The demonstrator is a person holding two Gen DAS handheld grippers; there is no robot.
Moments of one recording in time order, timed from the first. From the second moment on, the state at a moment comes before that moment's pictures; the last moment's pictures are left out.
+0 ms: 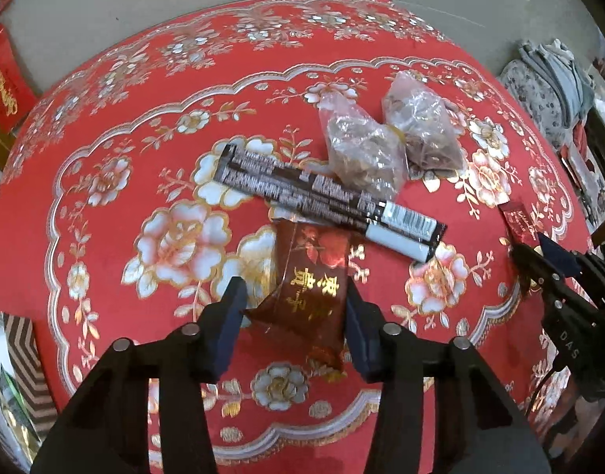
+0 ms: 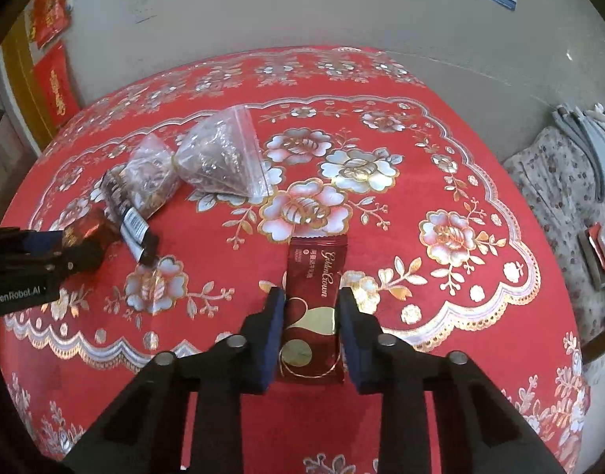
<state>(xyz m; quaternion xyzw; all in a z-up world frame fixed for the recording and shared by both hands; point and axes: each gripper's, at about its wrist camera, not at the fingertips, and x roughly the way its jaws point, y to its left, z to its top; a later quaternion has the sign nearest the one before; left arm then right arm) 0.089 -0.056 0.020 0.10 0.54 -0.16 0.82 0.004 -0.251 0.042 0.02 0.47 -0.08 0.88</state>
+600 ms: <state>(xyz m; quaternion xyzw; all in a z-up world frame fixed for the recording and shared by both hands) 0.014 -0.003 0.038 0.02 0.50 -0.13 0.86 -0.052 -0.209 0.064 0.05 0.44 0.00 0.90</state>
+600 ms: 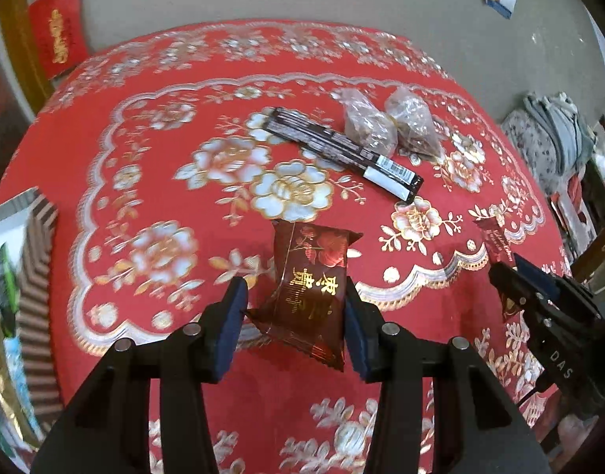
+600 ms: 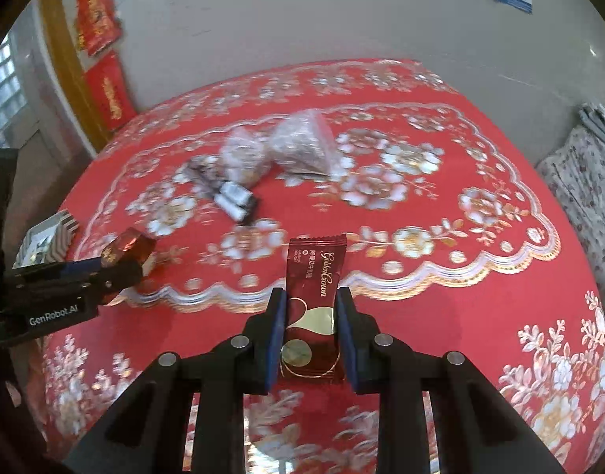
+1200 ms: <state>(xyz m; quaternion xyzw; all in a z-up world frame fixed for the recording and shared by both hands) -0.048 0.111 0.070 -0.01 0.43 -0.04 0.90 -0.053 -0.066 0.082 -0.02 0.43 0.11 0.90</state>
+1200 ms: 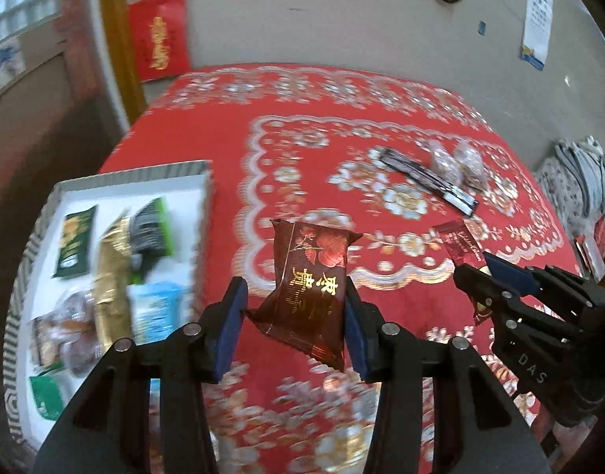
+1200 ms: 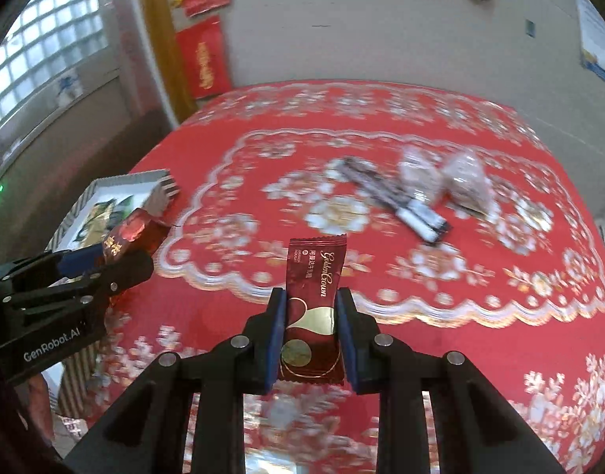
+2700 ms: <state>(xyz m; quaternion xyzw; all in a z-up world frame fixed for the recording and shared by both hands) -0.109 0.288 0.044 -0.07 0.43 0.10 0.90 -0.057 0.178 0.051 -0.13 0.45 0.29 0.83</state>
